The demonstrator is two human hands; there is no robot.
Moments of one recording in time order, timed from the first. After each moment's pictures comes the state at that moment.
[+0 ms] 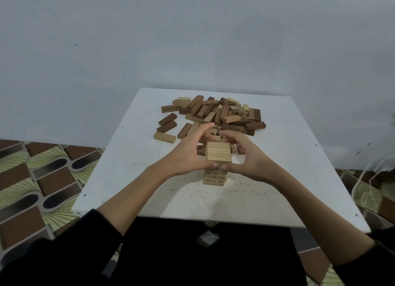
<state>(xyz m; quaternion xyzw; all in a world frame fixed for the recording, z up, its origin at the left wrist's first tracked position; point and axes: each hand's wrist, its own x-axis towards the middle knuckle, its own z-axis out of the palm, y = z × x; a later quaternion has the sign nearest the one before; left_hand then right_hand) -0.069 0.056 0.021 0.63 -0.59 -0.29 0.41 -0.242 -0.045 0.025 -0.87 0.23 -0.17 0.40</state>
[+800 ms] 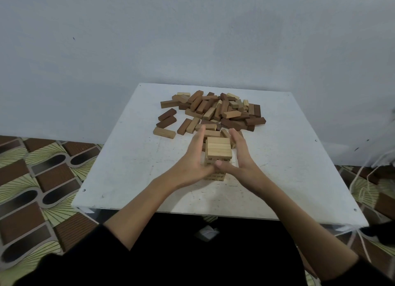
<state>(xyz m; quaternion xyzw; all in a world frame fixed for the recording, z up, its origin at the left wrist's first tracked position) -0.093 0.072 0.003 0.66 -0.54 -0.33 0.40 -0.239 -0.010 0.004 -0.79 0.28 -0.21 0.51</state>
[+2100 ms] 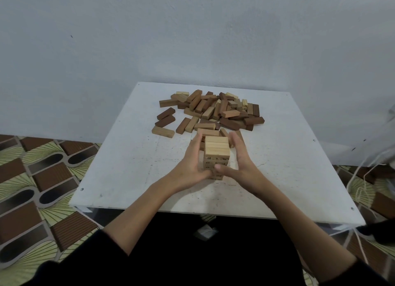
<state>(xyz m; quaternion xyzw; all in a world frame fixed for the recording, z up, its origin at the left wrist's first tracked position) -0.098 0.080 -0.003 0.64 -0.53 -0.35 0.43 -0.240 -0.012 -0.005 -0.79 0.28 -0.22 0.50</state>
